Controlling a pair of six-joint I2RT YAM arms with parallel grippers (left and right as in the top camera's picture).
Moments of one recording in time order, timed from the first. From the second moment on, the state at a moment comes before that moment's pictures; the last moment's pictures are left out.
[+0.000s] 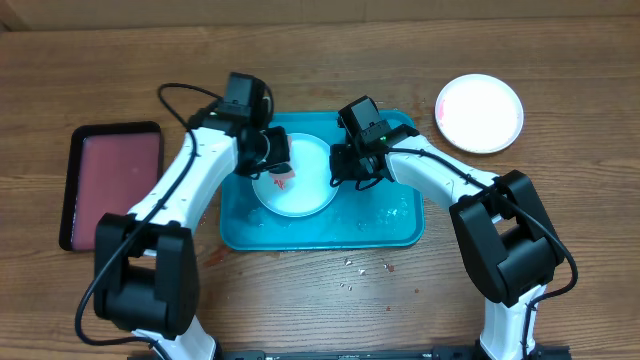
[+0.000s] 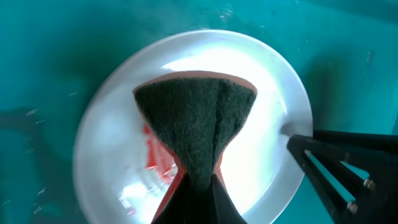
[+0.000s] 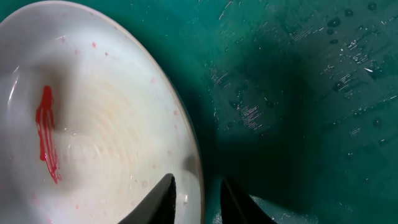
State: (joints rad) left arm -0.23 1.83 1.32 -0.74 0.21 -0.41; right arm 0.52 2.04 1.35 -0.47 -0.21 0.48
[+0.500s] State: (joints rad) left arm -0.32 1.88 1.32 -0.68 0.22 -0.42; right arm 0.52 2.04 1.35 -0.48 -0.24 0.49
